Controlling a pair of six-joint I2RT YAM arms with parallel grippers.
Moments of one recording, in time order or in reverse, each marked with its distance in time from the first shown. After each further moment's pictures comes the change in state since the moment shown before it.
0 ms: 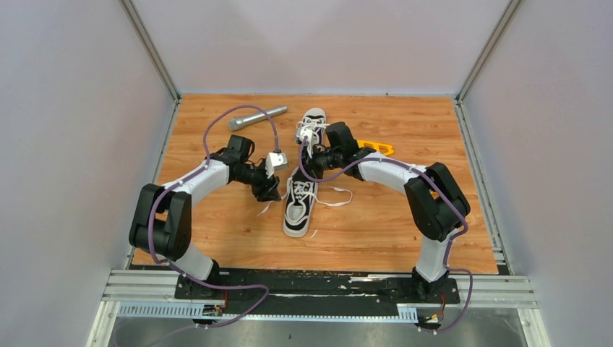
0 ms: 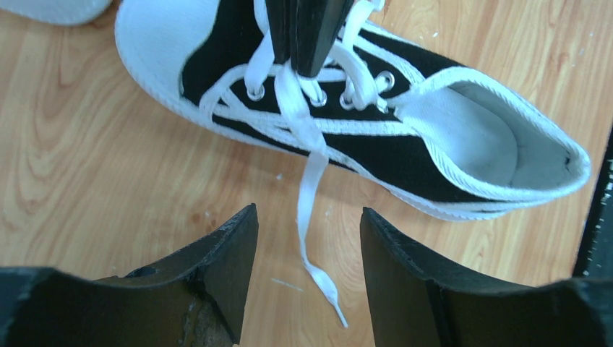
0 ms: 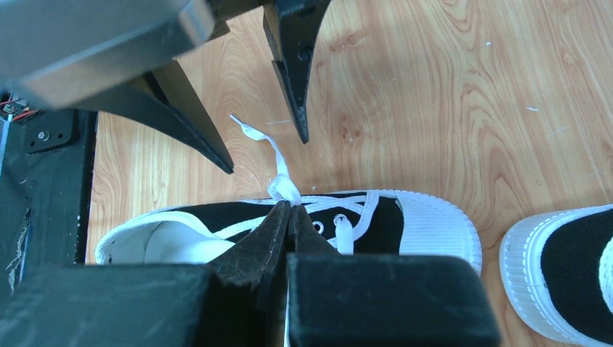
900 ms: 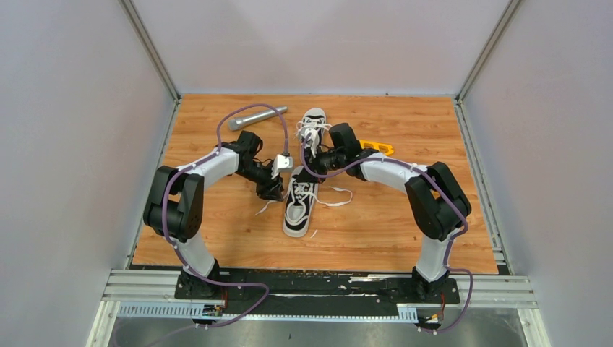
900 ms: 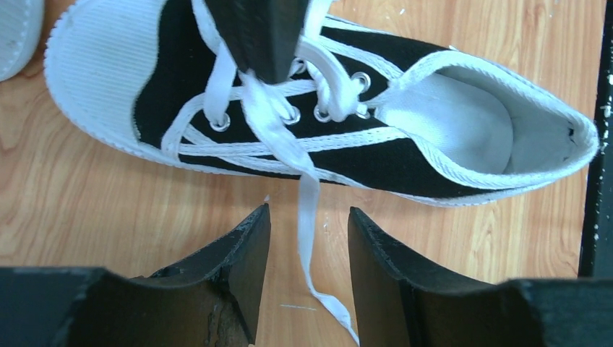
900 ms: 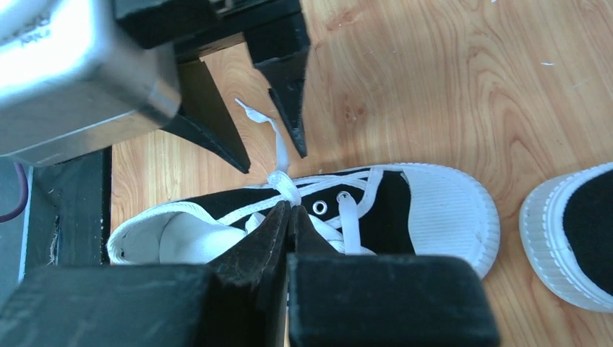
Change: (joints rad) left arm -0.033 0.172 0.155 -0.166 0.047 0.240; right arm -0.025 -0.002 -0.026 -0.001 -0.005 0.085
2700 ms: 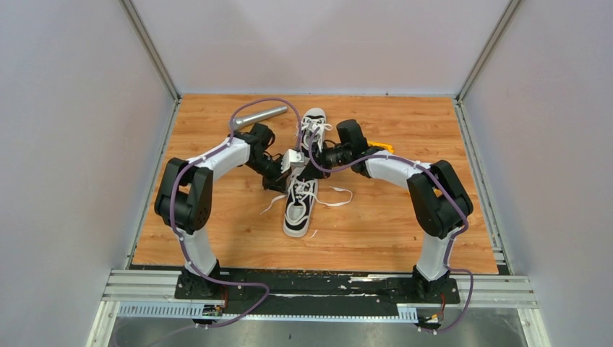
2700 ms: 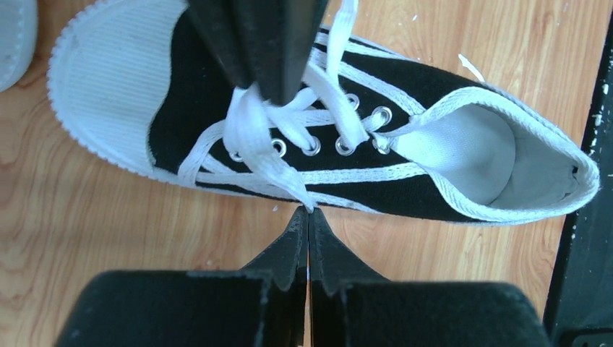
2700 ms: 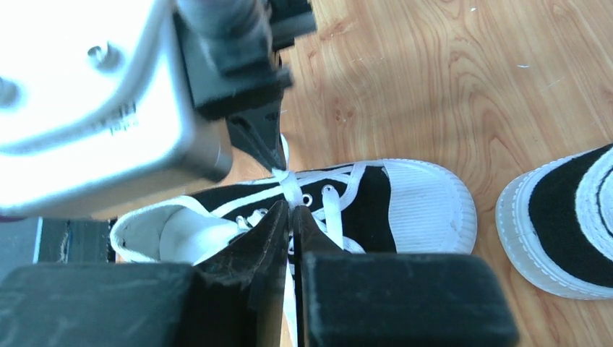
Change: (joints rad) left arm -0.075 0.107 0.183 -0.158 -0.087 -0.043; right arm -0.060 0.008 -0.003 0.053 -0.066 0.062
